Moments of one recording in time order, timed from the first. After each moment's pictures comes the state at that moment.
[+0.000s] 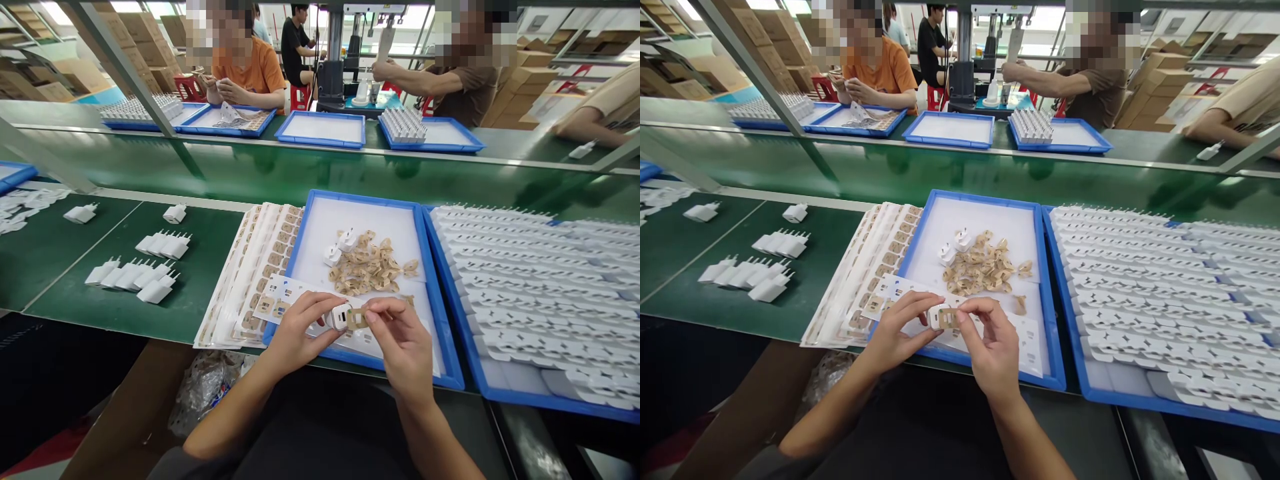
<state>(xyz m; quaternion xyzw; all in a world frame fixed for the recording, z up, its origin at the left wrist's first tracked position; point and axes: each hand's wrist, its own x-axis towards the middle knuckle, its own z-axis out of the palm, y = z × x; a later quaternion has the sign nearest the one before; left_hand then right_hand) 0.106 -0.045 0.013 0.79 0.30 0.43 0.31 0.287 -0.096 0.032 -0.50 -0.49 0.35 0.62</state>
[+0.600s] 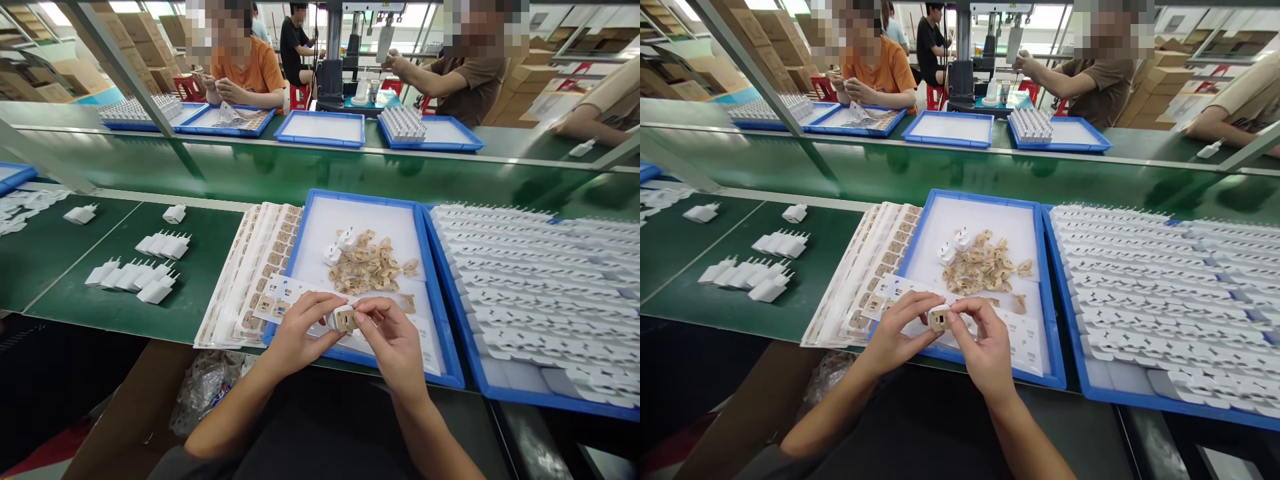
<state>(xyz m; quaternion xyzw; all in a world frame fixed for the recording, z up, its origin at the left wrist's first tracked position) 0.107 -0.047 0.012 0.79 0.30 0.43 0.32 0.283 -0.092 0.029 -0.49 -0.49 0.40 0.59</state>
